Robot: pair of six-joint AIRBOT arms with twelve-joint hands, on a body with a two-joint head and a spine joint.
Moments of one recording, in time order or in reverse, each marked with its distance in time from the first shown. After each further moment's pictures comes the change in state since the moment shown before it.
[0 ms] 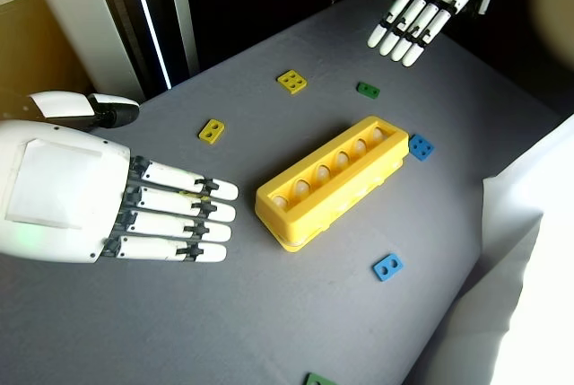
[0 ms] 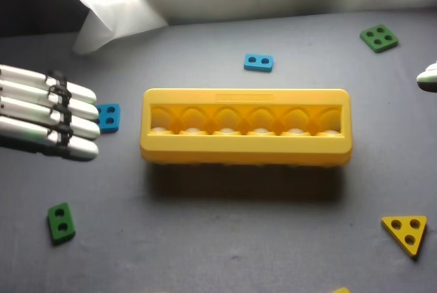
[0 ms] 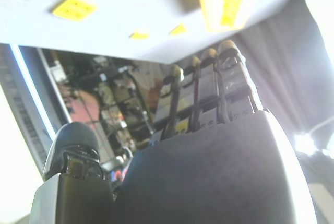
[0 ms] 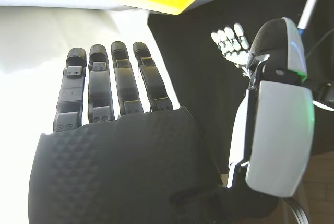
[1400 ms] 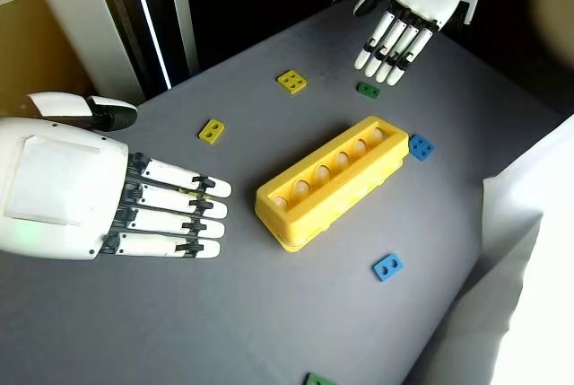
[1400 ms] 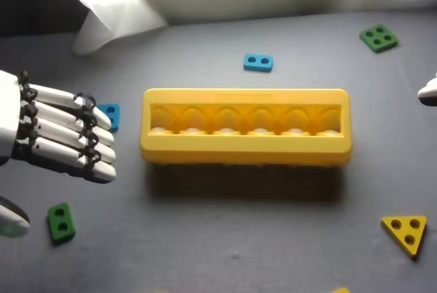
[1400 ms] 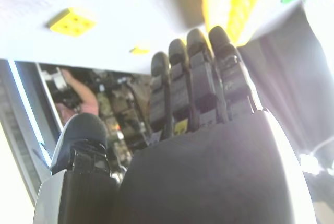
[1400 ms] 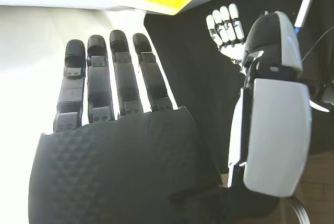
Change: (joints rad) left arm 0.024 -0.005 -0.103 0.005 0.156 0.011; right arm 0.000 0.000 -0.002 -0.008 0.009 -0.004
